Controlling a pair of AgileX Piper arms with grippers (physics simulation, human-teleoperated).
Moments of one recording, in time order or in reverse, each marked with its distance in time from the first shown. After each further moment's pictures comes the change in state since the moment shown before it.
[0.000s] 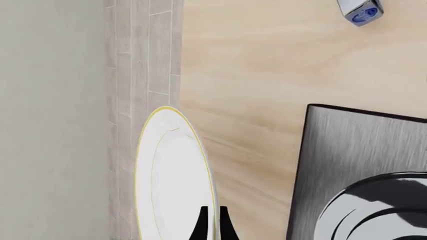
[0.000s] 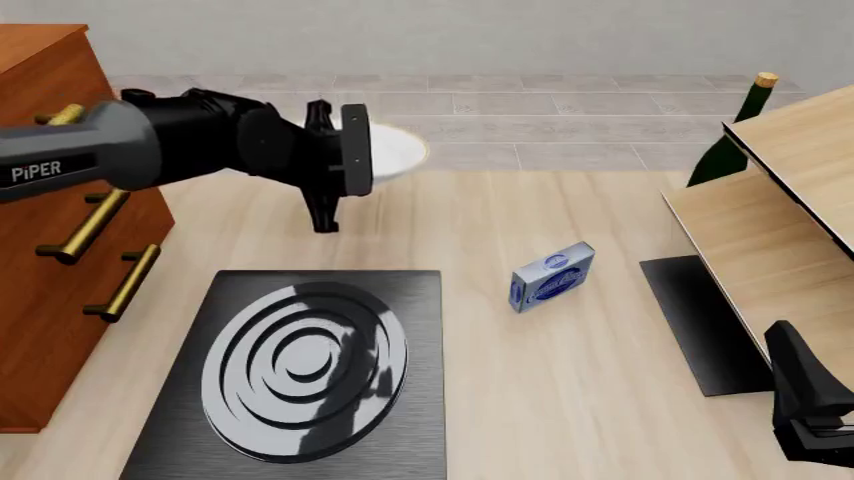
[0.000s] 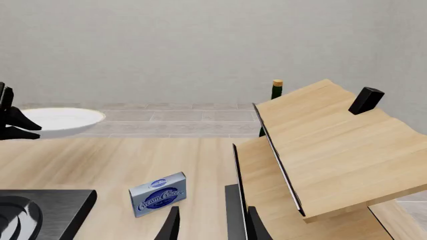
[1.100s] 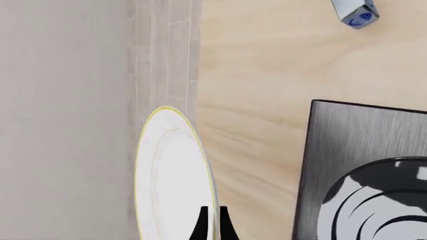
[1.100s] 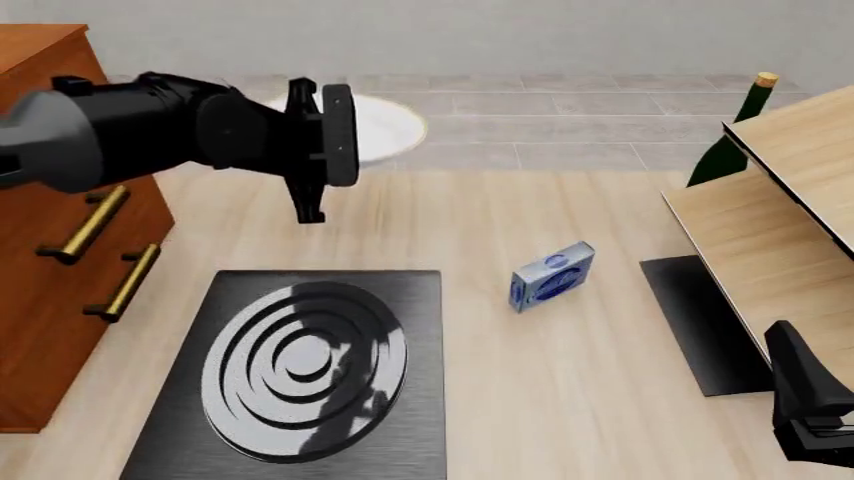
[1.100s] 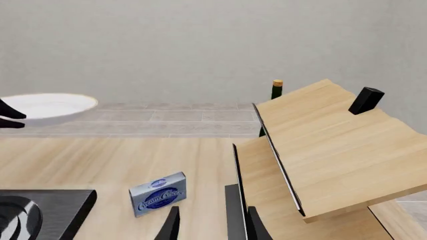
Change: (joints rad) left arm -0.007 -0.127 0.067 -0.012 0.026; right arm 0.000 0.000 0.000 0.000 0.000
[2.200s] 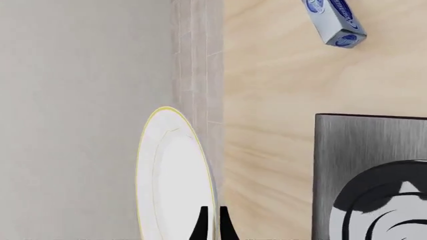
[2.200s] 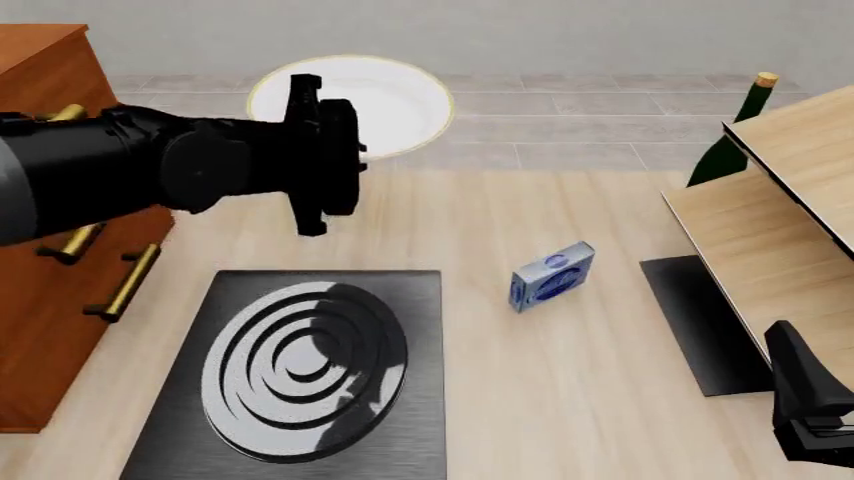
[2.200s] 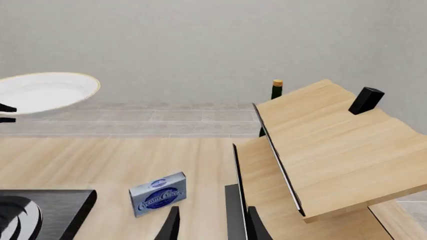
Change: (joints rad) left arm -0.072 -0.146 0.182 -0.206 0.113; right arm 0.000 0.000 0.000 0.000 0.000
